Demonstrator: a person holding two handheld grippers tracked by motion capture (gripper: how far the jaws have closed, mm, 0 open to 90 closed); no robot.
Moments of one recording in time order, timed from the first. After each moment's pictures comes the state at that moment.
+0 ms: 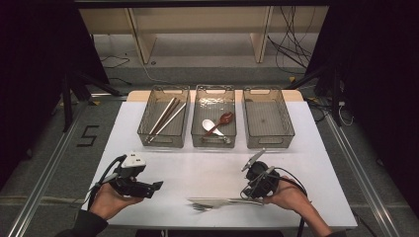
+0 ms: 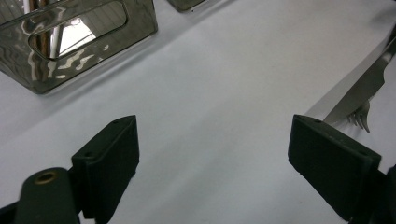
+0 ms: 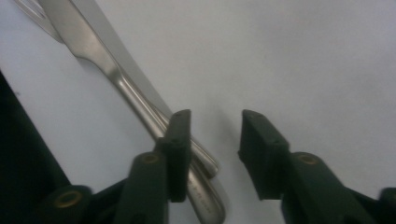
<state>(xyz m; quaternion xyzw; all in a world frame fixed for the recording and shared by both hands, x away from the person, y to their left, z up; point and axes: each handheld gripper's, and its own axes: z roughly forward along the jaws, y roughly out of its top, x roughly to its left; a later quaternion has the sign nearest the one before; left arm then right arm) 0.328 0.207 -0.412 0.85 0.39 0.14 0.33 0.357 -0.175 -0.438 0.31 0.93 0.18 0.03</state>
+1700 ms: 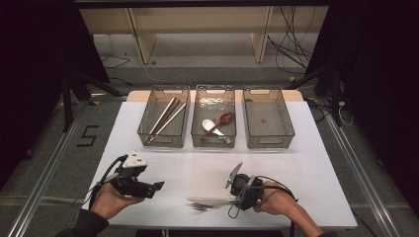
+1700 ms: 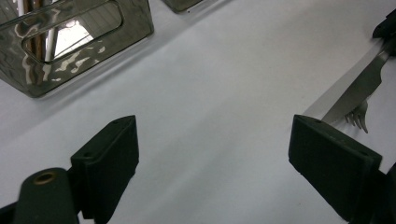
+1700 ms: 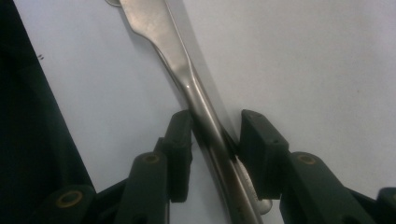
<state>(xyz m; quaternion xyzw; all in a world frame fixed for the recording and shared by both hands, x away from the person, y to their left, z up) 0.329 0.204 -0.413 0.85 0.39 0.14 0.33 0.340 -0.133 -0.457 0.19 0.97 0.12 0.03</state>
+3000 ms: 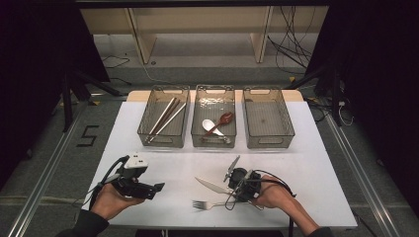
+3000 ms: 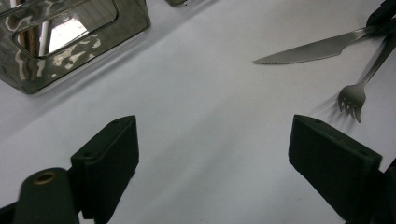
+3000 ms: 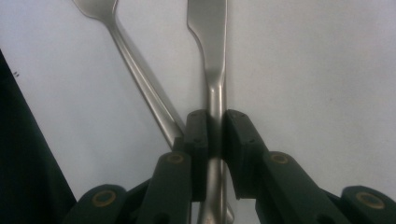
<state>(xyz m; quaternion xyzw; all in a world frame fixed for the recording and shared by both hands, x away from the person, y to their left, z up) 0.328 0.203 -0.416 0.85 0.39 0.14 0.32 0.357 -0.129 -0.455 0.21 0.97 0.10 0.03</state>
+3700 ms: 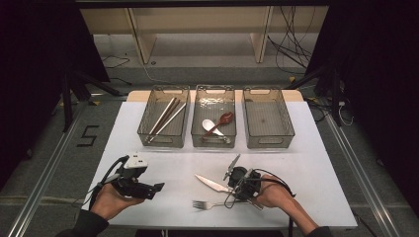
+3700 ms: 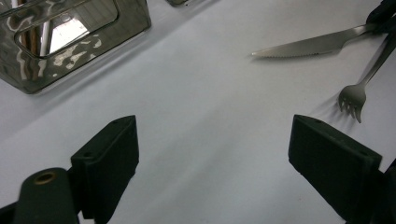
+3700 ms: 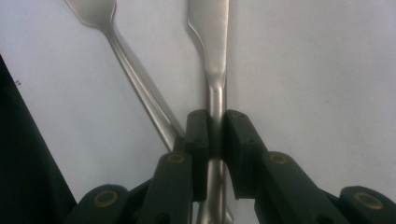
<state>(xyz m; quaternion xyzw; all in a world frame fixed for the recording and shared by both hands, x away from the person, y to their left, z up) 0.328 0.204 -0.415 0.85 0.39 0.14 0.32 0.358 -0.129 -0.452 0.22 0.97 0.11 0.03</state>
